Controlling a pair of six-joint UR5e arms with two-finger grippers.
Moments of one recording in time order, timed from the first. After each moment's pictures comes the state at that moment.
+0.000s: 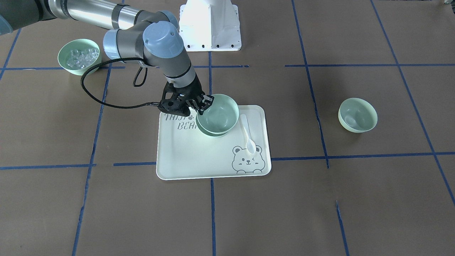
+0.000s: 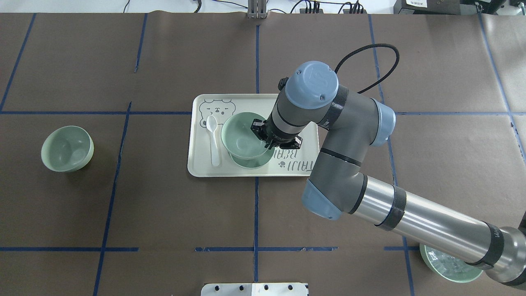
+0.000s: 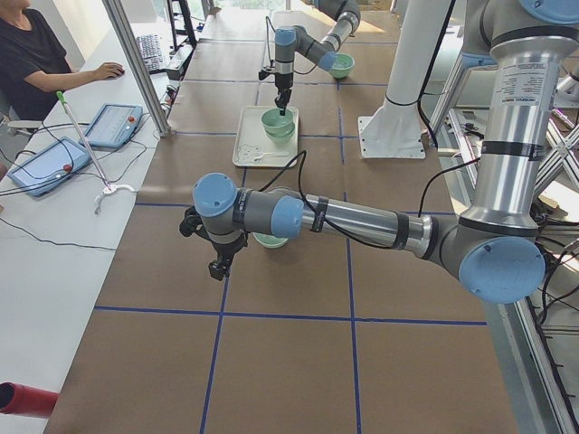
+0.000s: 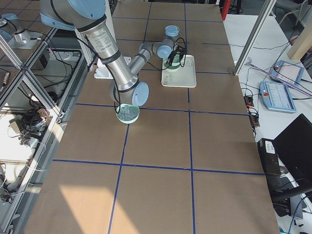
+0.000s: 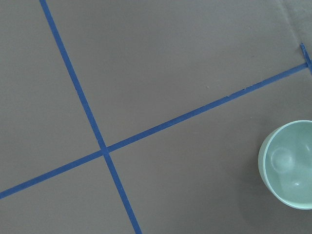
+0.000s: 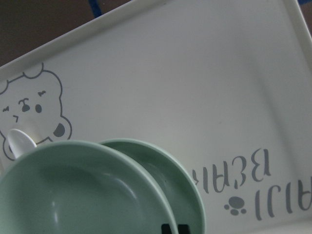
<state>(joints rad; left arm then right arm) -1.52 -1.65 -1.67 -1.54 -2.45 0.27 0.57 -0.85 1.58 -1.38 1.98 1.58</state>
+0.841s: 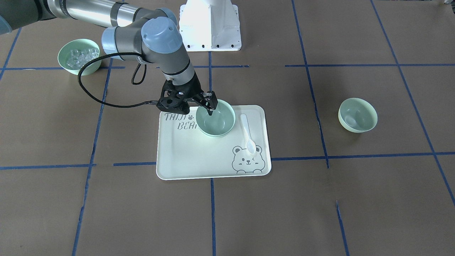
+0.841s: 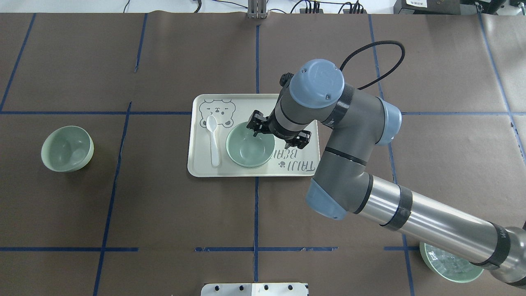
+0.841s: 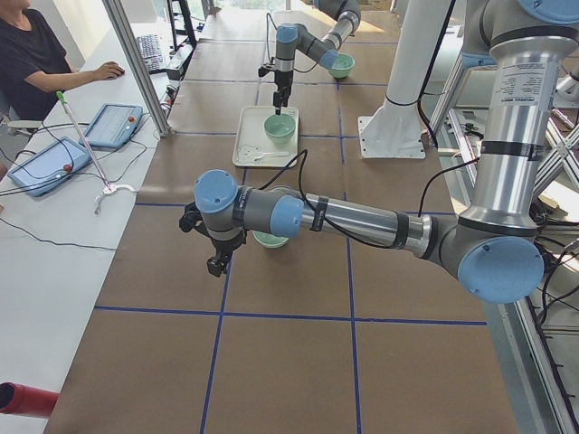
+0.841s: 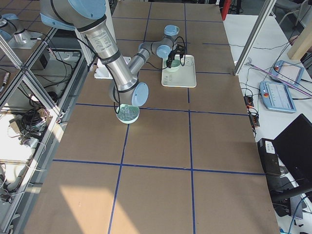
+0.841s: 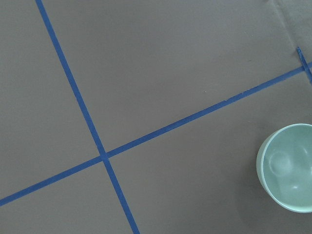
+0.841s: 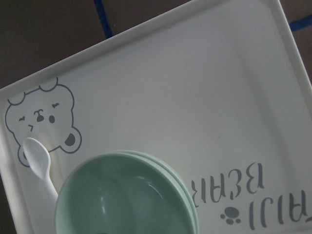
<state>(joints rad) -1.50 -1.66 -1.67 -1.58 -2.45 0.26 0.59 -0.88 1.63 -1.38 1.98 1.56</state>
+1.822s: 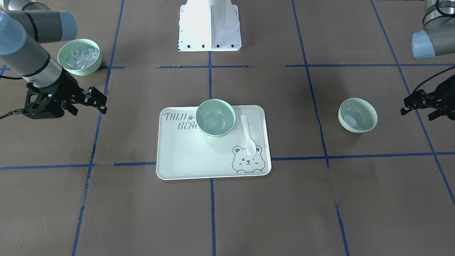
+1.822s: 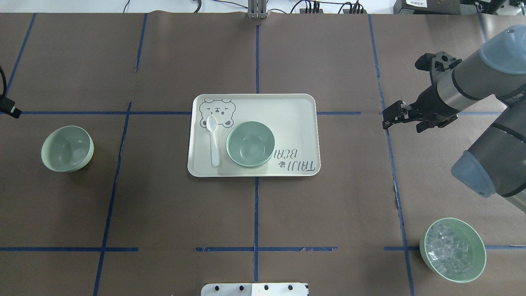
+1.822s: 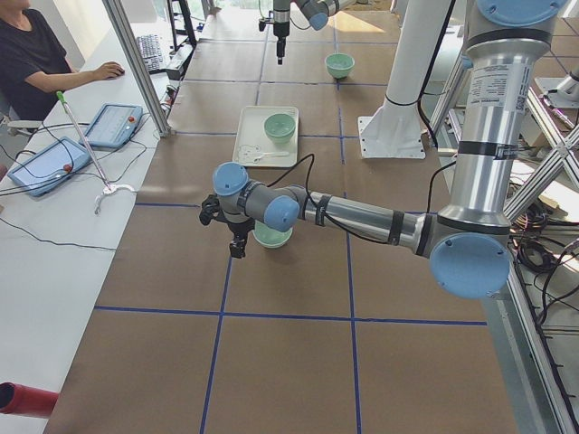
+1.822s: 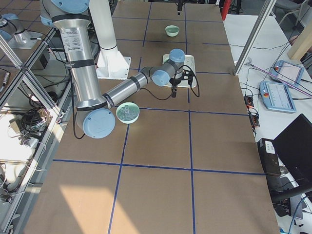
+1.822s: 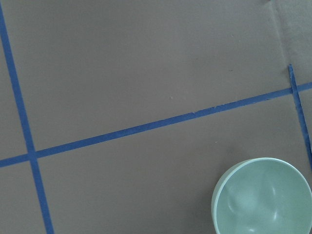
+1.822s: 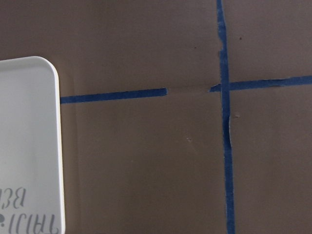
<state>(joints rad) -1.22 -1.65 -1.64 -1.82 -2.35 -0.31 0.92 -1.38 1.89 -1.38 2.22 0.95</state>
